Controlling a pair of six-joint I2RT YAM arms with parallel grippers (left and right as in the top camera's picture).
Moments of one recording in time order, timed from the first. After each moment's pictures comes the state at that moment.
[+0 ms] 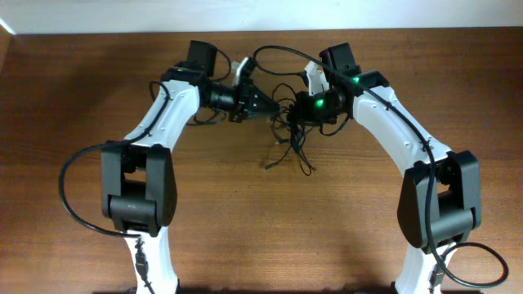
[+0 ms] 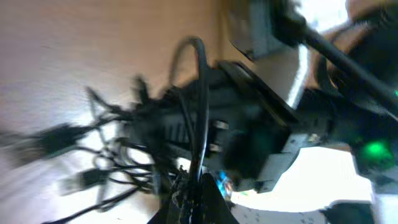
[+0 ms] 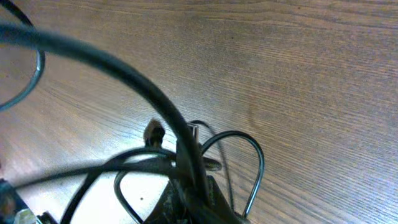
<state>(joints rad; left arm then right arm) -0.17 2.12 1.68 -0.76 1.22 -0.31 0.30 2.01 1.61 -0.76 -0.51 0.29</state>
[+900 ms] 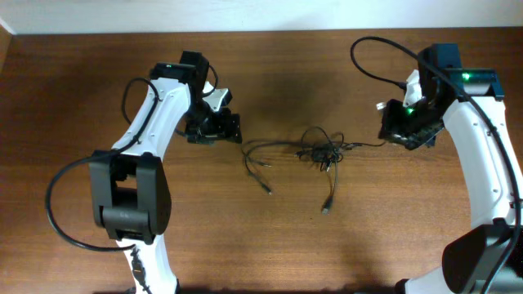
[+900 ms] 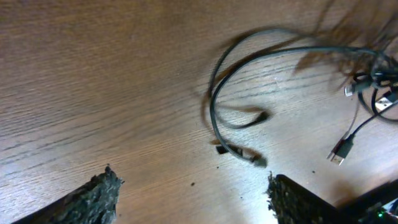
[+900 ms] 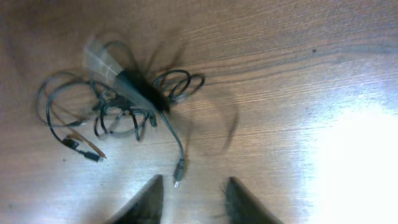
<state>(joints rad) -0.15 2.06 1.70 -1.22 0.36 -0.01 -0.02 1.70 1.60 -1.32 -0.22 0.28</state>
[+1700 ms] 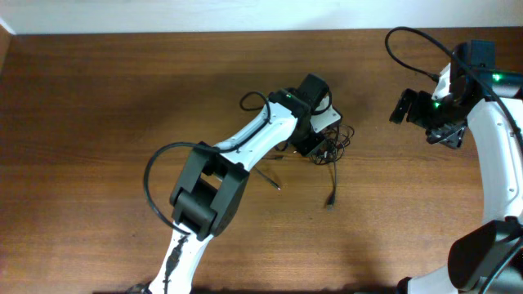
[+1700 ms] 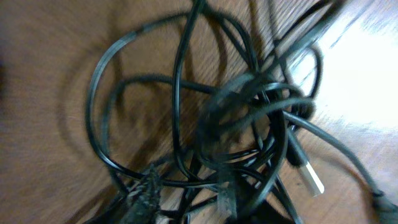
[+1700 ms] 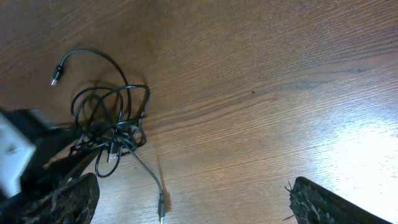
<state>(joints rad) -0.64 2.29 1.84 -0.84 0.21 0.28 -0.15 1.71 1.60 -1.23 -0.16 0.29</state>
